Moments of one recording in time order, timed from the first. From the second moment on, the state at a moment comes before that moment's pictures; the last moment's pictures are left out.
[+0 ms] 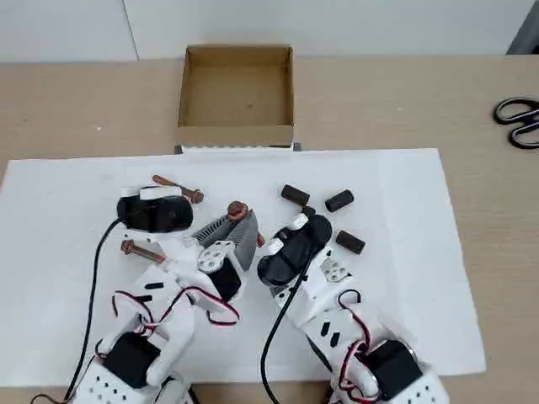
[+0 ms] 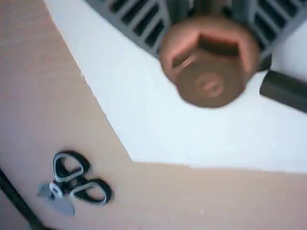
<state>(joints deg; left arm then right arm) 28.3 -86.4 76.6 38.0 37.4 -37.2 -92.3 74.9 59.3 4.9</state>
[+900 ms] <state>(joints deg) 26.3 -86.3 76.7 37.8 37.3 -37.2 -92.3 76.5 59.3 4.9</state>
